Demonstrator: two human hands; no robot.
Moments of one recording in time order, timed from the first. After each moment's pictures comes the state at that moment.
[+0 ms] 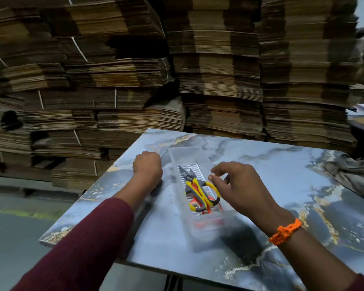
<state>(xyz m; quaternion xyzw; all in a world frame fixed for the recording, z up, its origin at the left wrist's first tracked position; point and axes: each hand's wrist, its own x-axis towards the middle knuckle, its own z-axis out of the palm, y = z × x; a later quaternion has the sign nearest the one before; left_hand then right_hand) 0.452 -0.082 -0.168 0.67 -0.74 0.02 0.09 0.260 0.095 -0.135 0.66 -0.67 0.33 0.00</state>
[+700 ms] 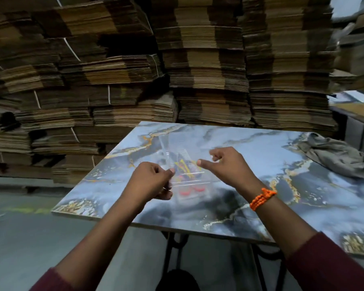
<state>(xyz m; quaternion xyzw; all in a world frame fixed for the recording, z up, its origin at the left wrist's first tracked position) 0.466 0.105 -0.140 0.51 -0.59 -0.51 0.36 0.248 0.123 -0.139 0.58 -0.71 0.38 -0.13</state>
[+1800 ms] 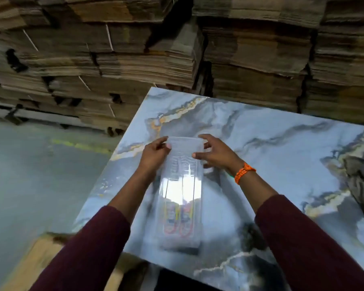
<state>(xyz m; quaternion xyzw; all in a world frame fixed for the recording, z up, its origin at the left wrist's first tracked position) 0.415 -0.100 -0.122 0.66 -0.45 -0.51 0.31 0.200 -0.077 -0.109 0.49 -0.63 0.27 -0.55</state>
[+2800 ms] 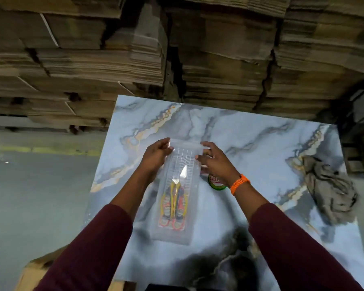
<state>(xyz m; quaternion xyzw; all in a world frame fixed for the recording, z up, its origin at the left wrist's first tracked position) 0.366 -0.196 -0.112 0.57 -0.40 -0.68 0.22 0.164 -0.114 -0.100 0.25 -0.68 0.37 -0.58</state>
